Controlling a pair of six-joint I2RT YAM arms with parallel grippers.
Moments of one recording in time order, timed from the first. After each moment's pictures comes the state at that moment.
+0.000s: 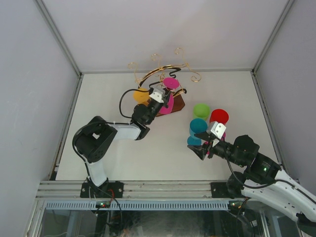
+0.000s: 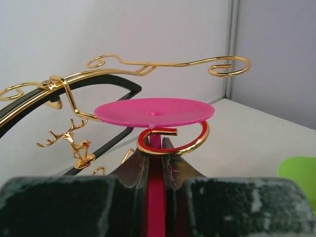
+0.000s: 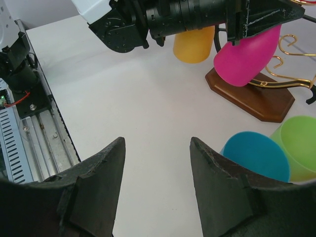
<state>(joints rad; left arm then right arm) -0.71 1.83 0.89 1.31 -0.07 0.09 0.92 0.44 0.65 -0.38 -0.09 -0.04</state>
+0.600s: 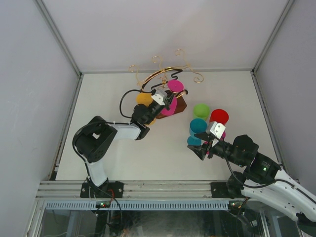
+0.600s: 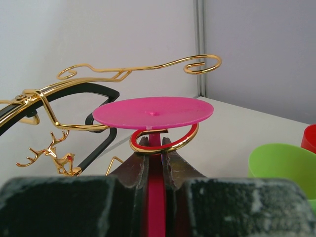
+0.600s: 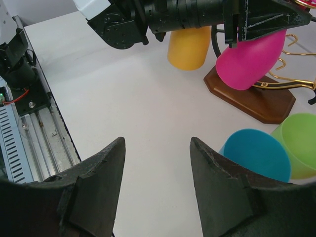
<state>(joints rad) -0.71 1.83 0.89 1.31 0.09 0.09 0.92 0.44 0.65 -0.39 -0.09 -0.04</state>
